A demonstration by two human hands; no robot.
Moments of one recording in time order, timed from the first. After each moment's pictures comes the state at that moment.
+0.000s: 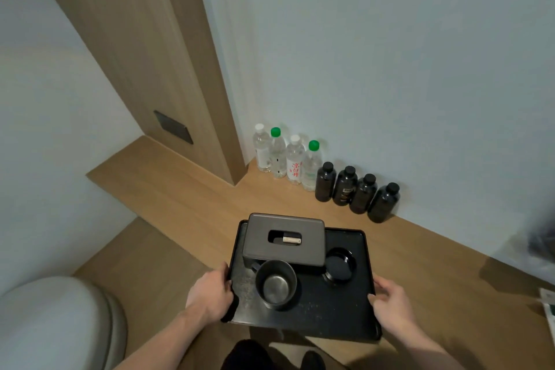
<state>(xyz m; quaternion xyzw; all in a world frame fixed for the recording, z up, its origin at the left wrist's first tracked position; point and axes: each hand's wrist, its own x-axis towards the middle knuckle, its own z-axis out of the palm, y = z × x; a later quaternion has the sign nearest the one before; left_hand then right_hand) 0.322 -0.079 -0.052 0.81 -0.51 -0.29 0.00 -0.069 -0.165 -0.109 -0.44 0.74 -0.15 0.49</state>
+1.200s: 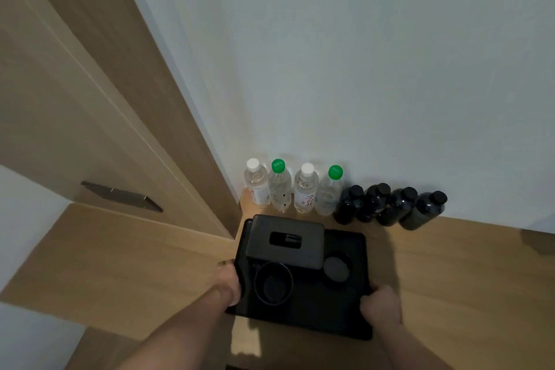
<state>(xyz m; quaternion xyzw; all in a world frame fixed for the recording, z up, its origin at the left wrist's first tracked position) 0.473 -0.345 -0.148 0.77 -0.52 -0.36 -0.09 0.128 -0.266 -0.176 -0.30 0.88 -0.05 0.36</state>
